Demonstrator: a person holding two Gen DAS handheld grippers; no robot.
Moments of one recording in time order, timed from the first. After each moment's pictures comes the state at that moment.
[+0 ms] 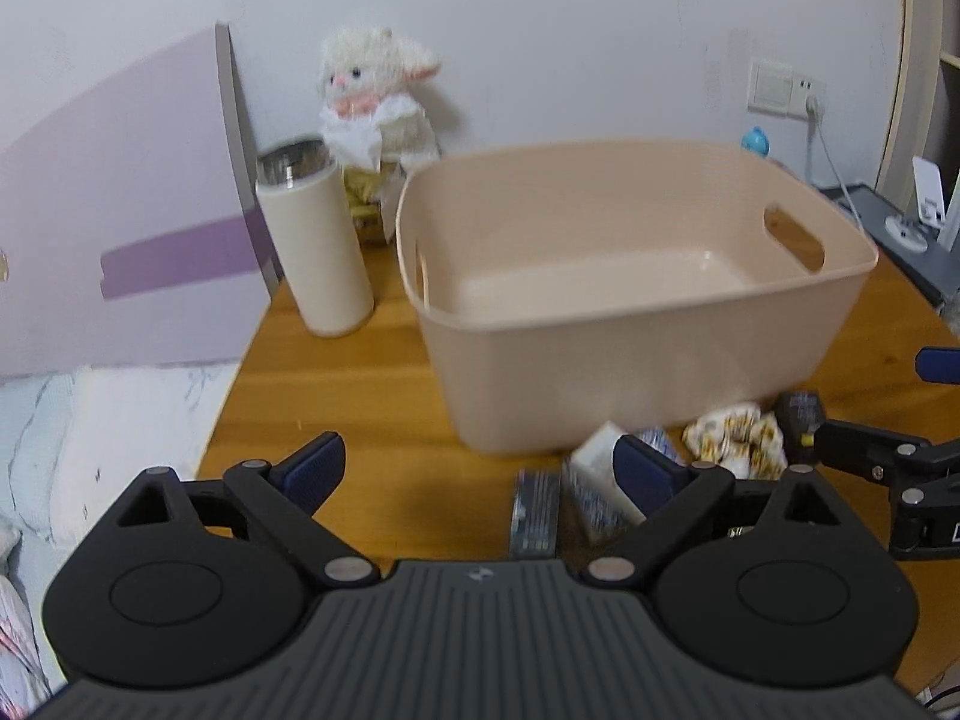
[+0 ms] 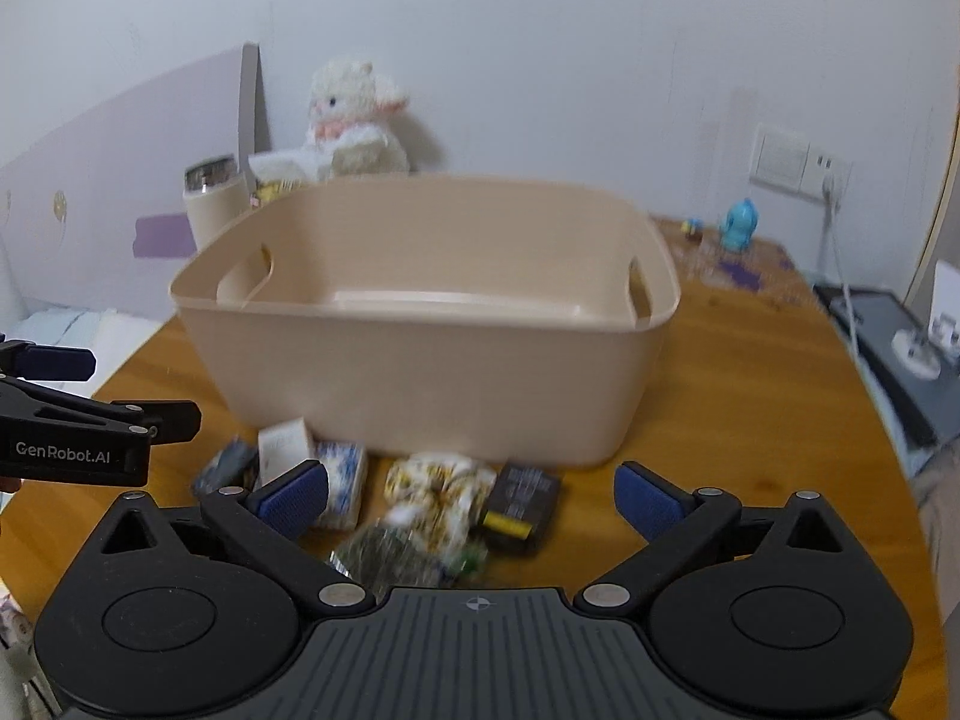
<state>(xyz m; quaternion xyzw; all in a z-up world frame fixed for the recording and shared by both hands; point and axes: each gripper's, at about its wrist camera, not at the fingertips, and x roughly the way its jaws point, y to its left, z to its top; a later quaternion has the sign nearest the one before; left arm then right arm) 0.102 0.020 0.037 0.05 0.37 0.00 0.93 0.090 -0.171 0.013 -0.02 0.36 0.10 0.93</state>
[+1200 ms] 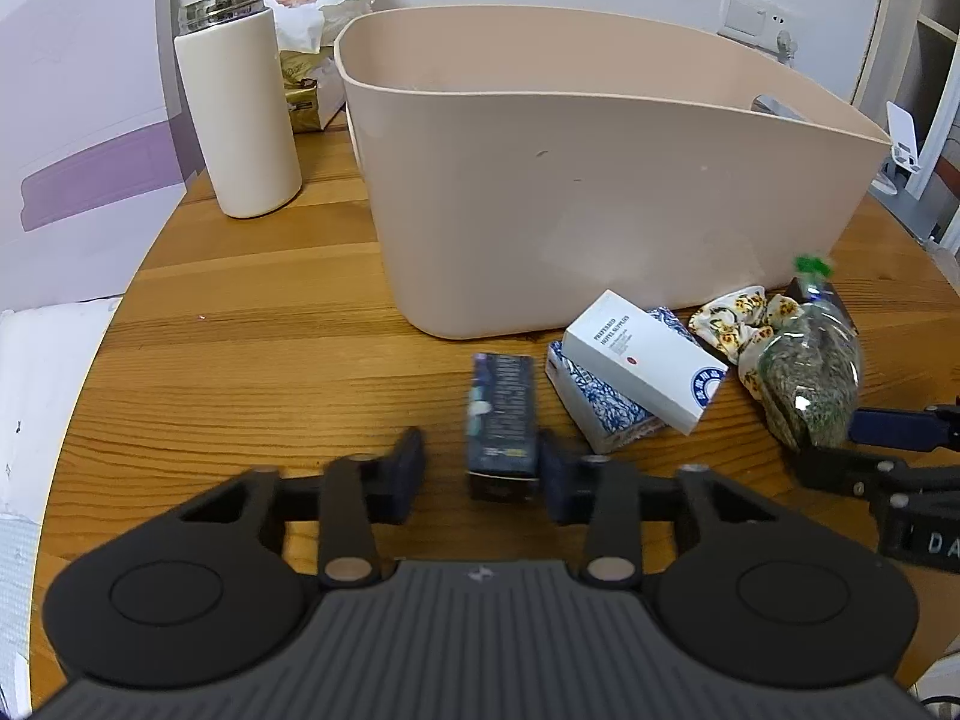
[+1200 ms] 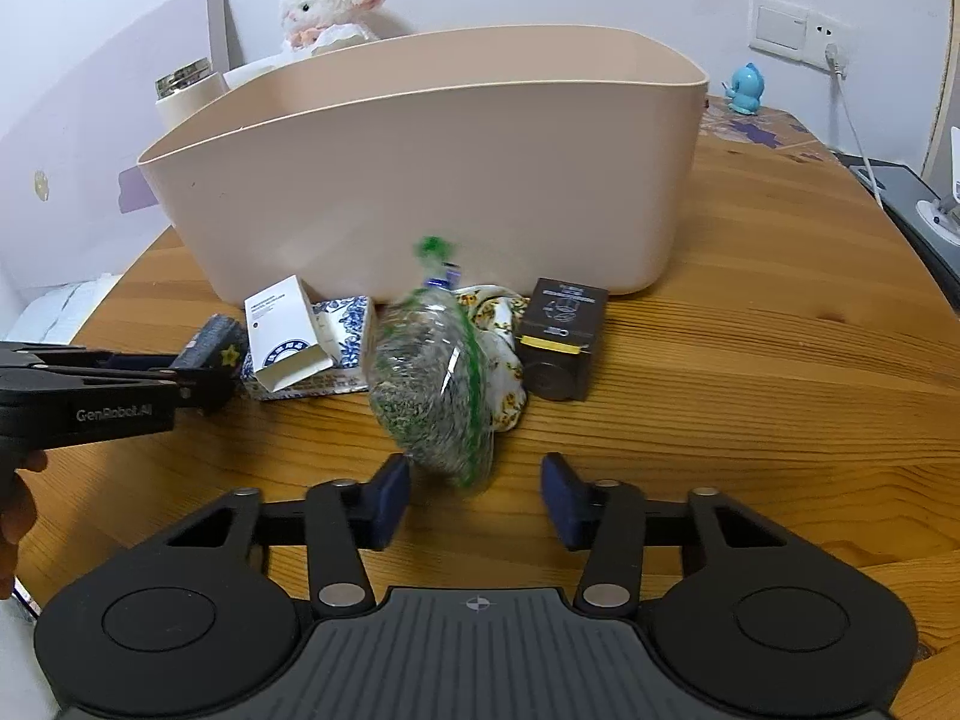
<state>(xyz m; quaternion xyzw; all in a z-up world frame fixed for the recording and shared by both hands) 0.118 0.033 -0.035 0.02 0.42 -0.06 0.91 0.076 -0.175 -0.043 0.03 0.42 0.09 0.90</state>
